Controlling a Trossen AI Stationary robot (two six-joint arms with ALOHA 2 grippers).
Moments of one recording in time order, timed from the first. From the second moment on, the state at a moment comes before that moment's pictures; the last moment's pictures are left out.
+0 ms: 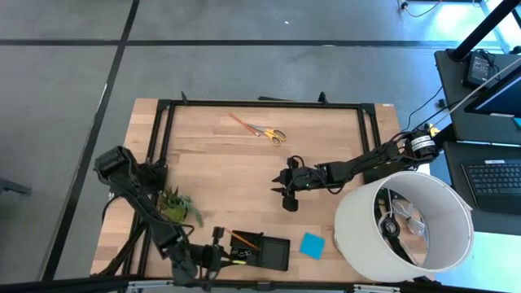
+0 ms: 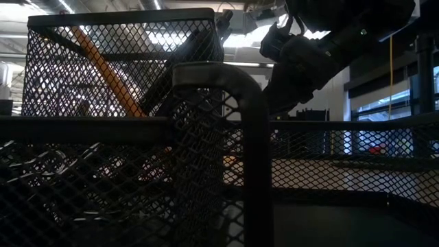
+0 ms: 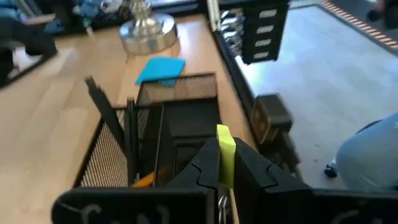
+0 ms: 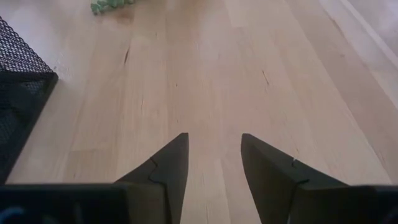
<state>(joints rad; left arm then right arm) -0.90 1.76 0.98 0.21 -0.71 -0.35 0.16 1.63 0.74 0.28 0.19 0.18</state>
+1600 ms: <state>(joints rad) -0.88 1.89 0.98 0.30 -0.74 -0.53 0.16 1.64 0.74 0.25 0.19 0.17</state>
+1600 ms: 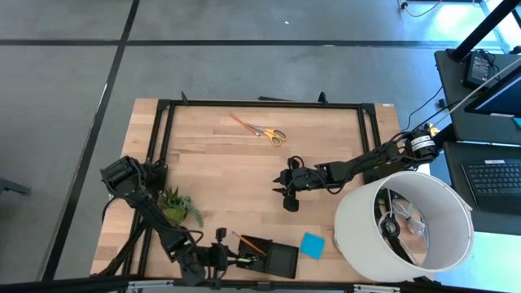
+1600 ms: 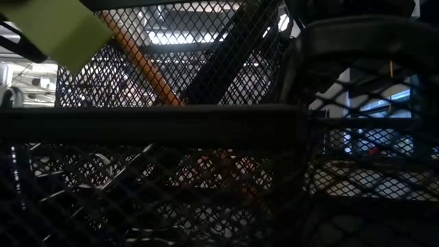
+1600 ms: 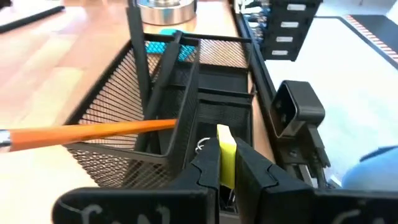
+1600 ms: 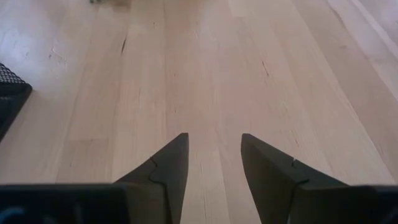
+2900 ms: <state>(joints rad) -0.90 2.01 1.03 0.39 -0.81 -0.63 0.16 1.64 0.71 0.25 0.19 0.18</state>
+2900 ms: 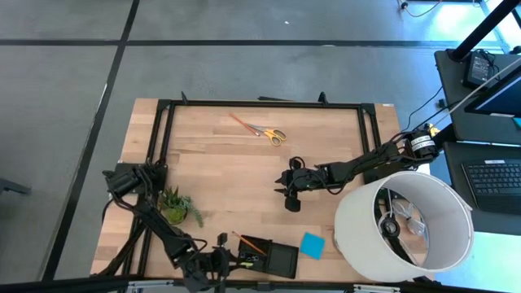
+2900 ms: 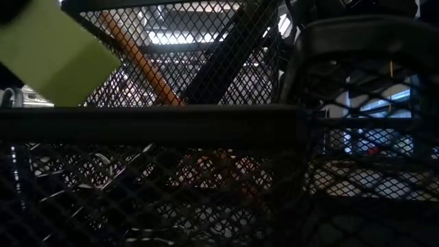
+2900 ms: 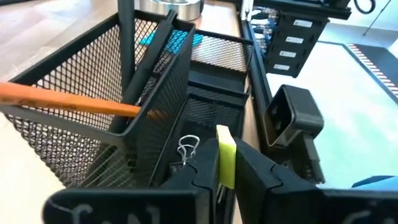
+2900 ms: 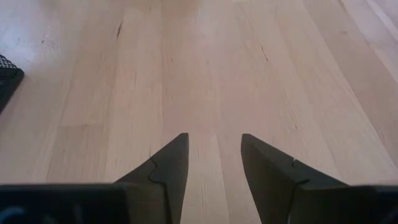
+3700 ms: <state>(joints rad) -0.83 2.01 1.03 0.39 -0.66 -0.64 0.16 1.64 0.71 0.25 0.19 0.18</state>
